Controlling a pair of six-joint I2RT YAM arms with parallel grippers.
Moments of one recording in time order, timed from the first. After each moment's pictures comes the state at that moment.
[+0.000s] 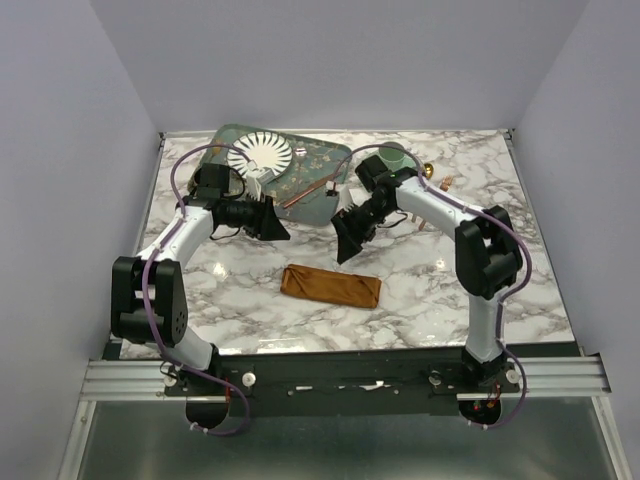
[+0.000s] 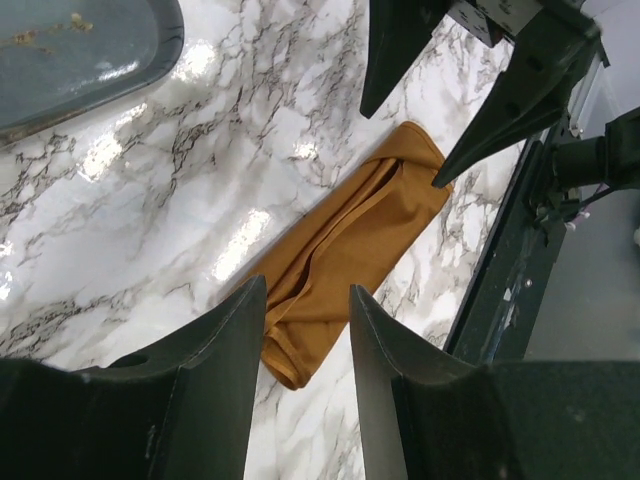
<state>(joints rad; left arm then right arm) -0.11 1.55 1.07 -0.47 1.00 0.15 0.53 1.98 1.56 -0.88 -0.76 -0.32</state>
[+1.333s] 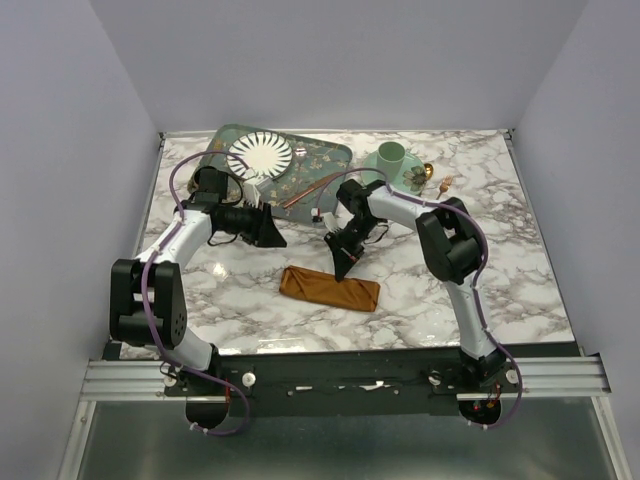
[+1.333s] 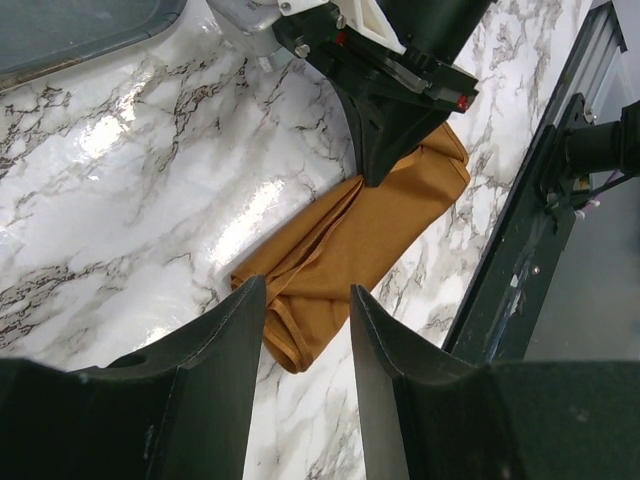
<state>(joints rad) -0.08 1.54 1.03 -0.52 0.97 0.19 0.60 2.27 1.68 -1.02 -0.80 -0.39</state>
